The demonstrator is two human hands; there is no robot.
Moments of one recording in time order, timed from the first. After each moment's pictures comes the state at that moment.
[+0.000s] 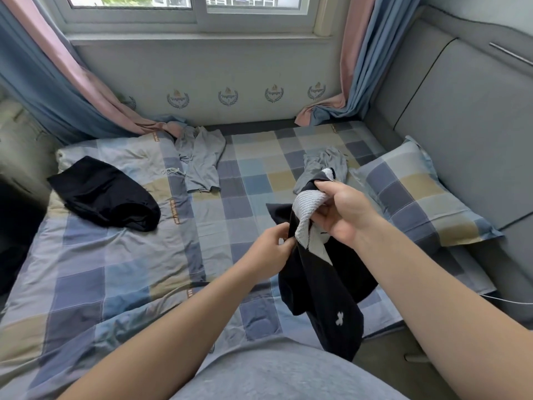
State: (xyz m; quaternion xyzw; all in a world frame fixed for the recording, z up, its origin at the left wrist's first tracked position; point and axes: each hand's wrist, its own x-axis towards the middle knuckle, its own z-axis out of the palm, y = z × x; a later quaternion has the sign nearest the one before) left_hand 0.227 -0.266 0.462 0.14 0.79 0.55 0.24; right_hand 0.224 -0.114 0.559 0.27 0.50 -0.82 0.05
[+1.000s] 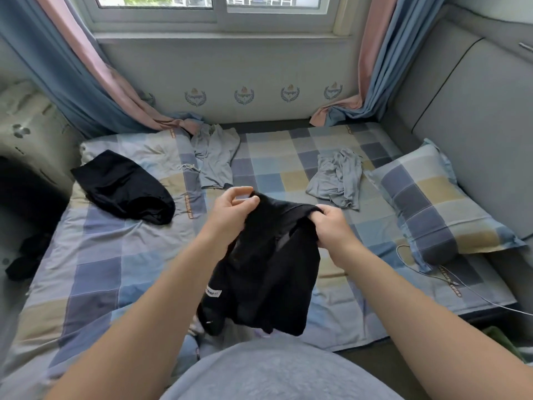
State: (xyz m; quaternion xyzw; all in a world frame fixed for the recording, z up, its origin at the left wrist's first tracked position) left_hand 0.199 -0.342 0.505 -0.07 0.70 0.69 0.16; right_hand 0.229 -0.139 0.487 0.22 0.76 -0.61 0.06
